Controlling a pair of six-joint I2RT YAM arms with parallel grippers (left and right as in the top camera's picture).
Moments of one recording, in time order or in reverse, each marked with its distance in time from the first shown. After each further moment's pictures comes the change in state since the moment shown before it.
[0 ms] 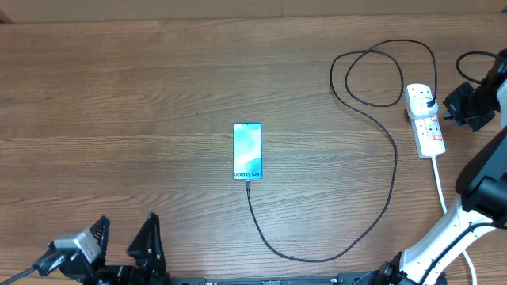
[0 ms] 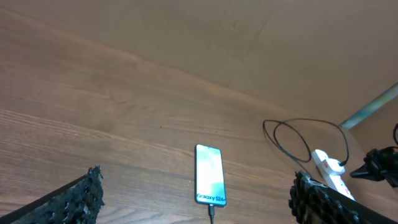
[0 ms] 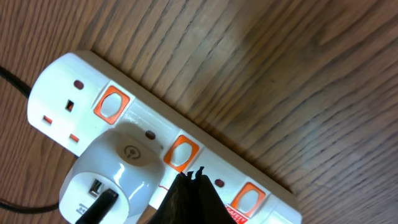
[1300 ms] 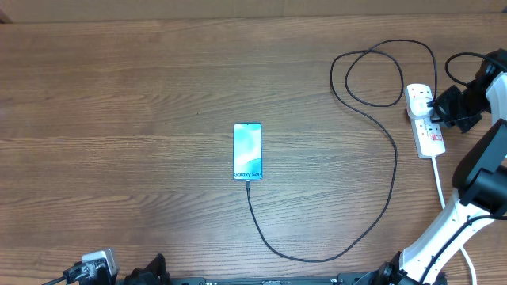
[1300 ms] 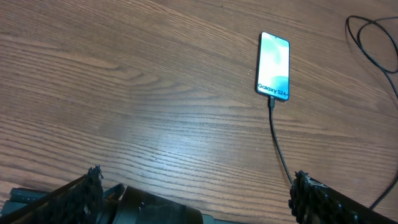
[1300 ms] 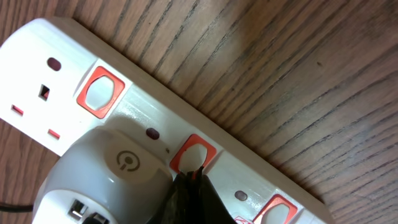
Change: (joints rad) left arm 0.026 -0.020 -0.001 -0.490 0.000 -0.007; right arm 0.023 0.057 0.000 -0.009 -0.032 -0.006
